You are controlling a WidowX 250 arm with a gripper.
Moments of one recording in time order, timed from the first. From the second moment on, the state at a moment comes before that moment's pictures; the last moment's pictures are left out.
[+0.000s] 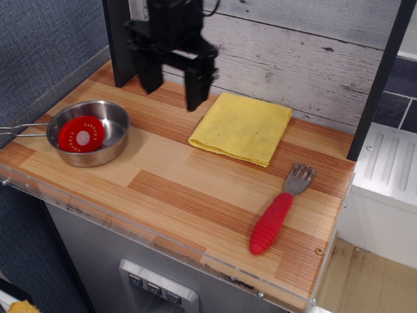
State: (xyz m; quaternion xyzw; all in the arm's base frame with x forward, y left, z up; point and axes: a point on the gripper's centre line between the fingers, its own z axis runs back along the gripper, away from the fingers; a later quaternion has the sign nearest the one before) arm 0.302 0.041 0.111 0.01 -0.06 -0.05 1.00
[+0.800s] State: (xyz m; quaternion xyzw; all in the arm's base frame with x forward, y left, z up) arm 0.288 0.054 0.117 0.01 -0.05 -0.05 1.00
